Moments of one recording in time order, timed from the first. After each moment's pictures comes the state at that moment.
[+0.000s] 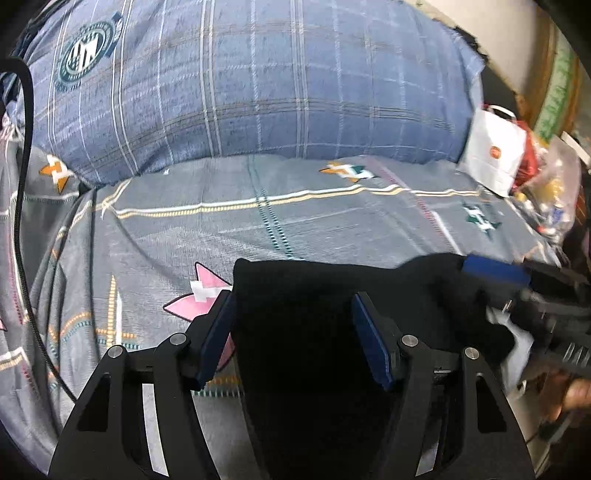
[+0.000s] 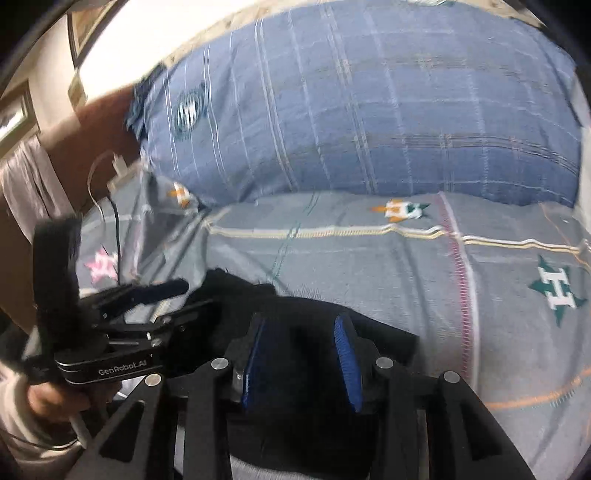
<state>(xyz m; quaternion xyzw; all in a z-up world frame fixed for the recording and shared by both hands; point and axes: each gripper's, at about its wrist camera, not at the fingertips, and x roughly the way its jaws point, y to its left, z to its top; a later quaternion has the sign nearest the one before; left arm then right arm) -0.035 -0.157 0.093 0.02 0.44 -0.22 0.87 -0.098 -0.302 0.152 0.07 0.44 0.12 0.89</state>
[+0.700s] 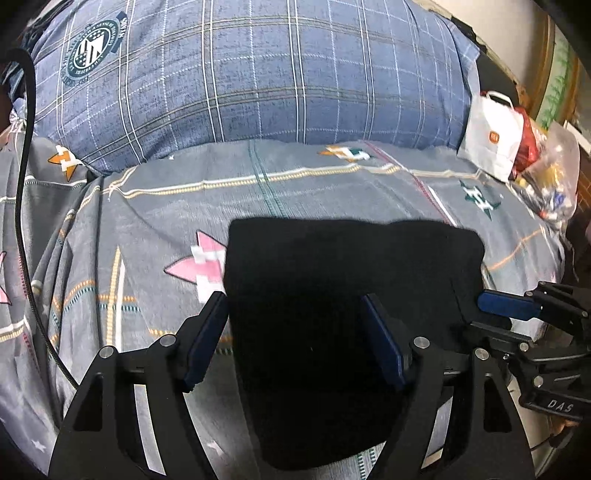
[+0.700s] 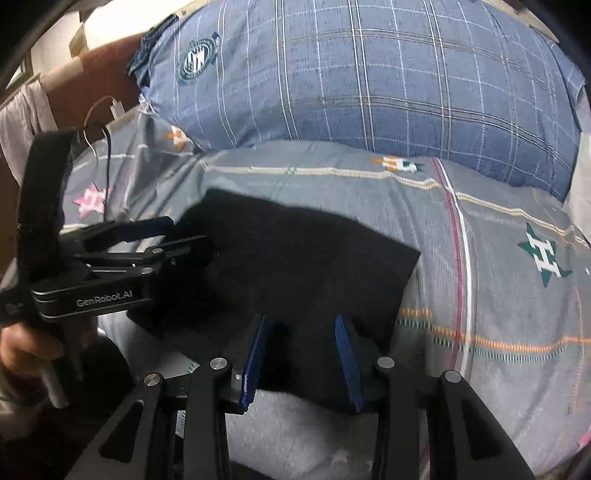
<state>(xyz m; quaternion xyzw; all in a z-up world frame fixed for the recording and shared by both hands) -0.071 -0.157 0.088 0.04 0.44 -0.21 0.87 -0.153 -0.291 0.136 0.01 0.49 0.10 0.87</state>
